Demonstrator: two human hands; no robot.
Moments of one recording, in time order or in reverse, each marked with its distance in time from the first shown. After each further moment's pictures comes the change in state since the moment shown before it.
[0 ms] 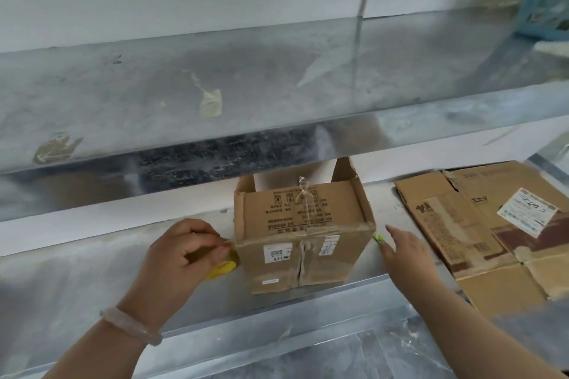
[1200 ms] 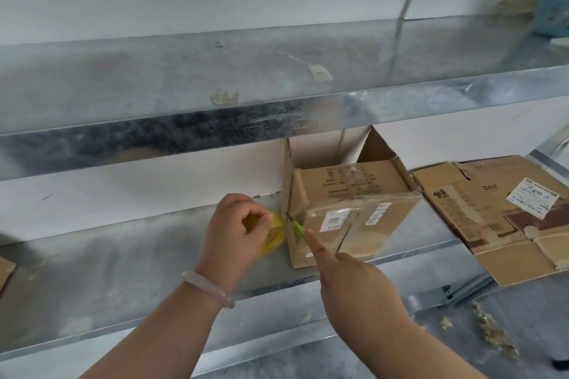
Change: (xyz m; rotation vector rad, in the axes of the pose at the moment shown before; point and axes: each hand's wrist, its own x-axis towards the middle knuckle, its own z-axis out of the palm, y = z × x) left_hand -0.021 -0.005 -0.008 -0.085 0.206 0.020; right_hand -0.190 -0.174 0.002 -0.253 -0.042 -0.485
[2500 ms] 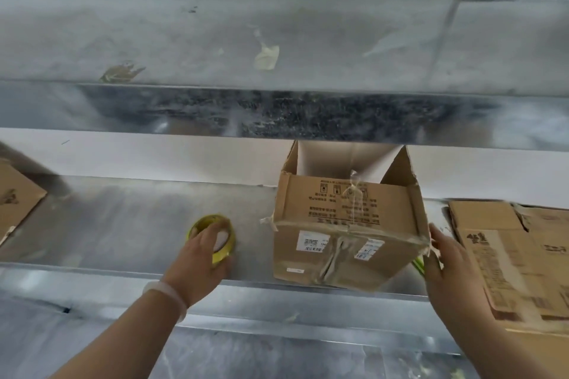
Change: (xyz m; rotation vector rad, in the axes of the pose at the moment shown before) left_hand -0.050 -0.070 0.058 0.253 -0.152 -0.288; right_hand 0.078 0.235 0.016 0.439 0.174 0.257
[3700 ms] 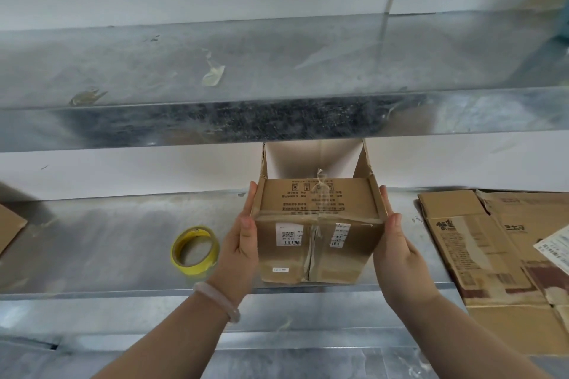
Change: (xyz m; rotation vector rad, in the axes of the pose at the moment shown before) left_hand 0.003 0.144 0.012 -0.886 0.067 0.061; right_hand -0.033 -0.070 -0.008 0.822 -0.138 0.076
